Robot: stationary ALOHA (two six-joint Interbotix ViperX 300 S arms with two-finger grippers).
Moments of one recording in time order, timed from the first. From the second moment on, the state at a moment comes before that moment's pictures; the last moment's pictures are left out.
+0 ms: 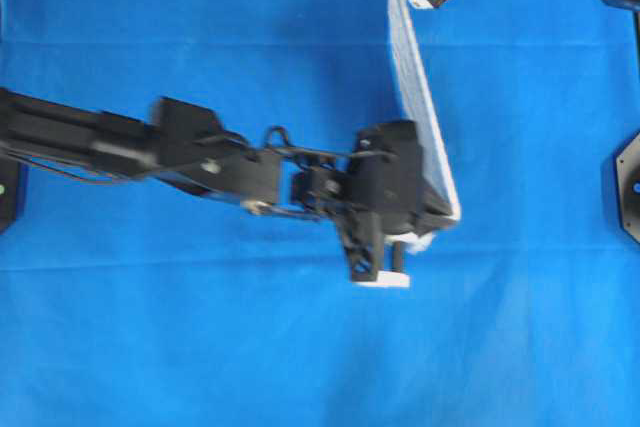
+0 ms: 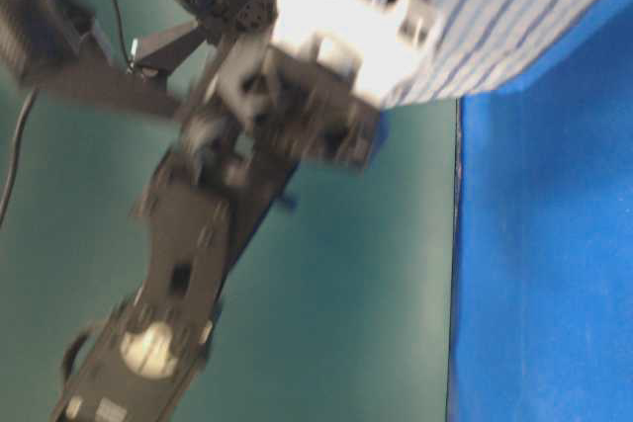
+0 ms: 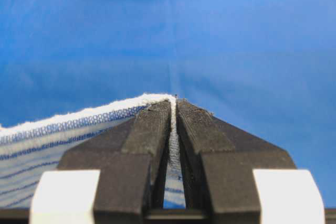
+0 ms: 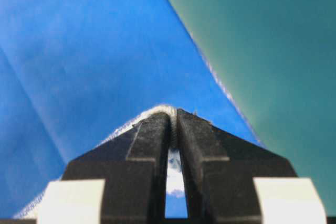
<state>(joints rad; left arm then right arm) -0.10 0.37 0.13 -0.02 -0.04 0.02 -0.60 -0.05 0.55 -0.40 0.19 0.30</state>
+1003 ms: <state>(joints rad) -0.14 0.28 0.48 -0.04 -0.11 -0.23 -0.52 0.23 0.35 -0.39 0.17 0.31</state>
